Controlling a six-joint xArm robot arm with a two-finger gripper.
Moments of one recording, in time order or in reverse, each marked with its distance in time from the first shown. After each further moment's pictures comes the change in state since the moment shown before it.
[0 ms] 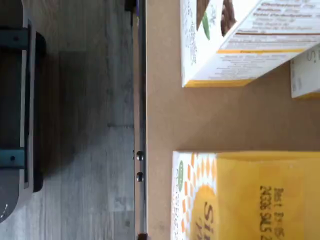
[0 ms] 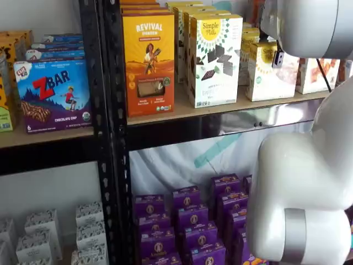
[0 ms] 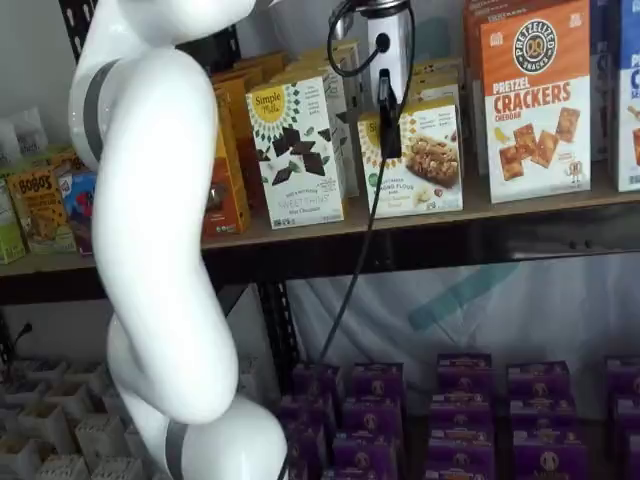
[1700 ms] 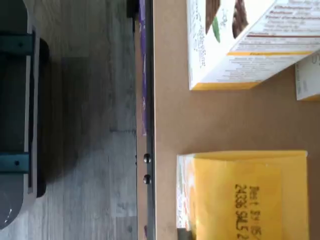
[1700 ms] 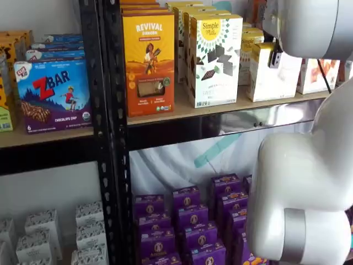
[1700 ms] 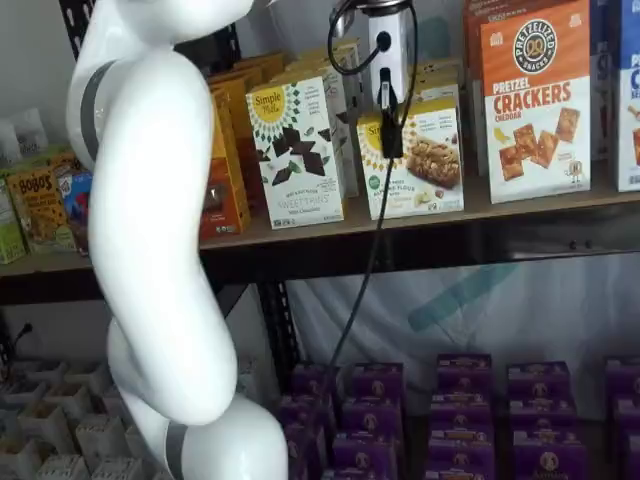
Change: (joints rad) arm -0.022 -0.012 0.003 0.022 0.020 -0.017
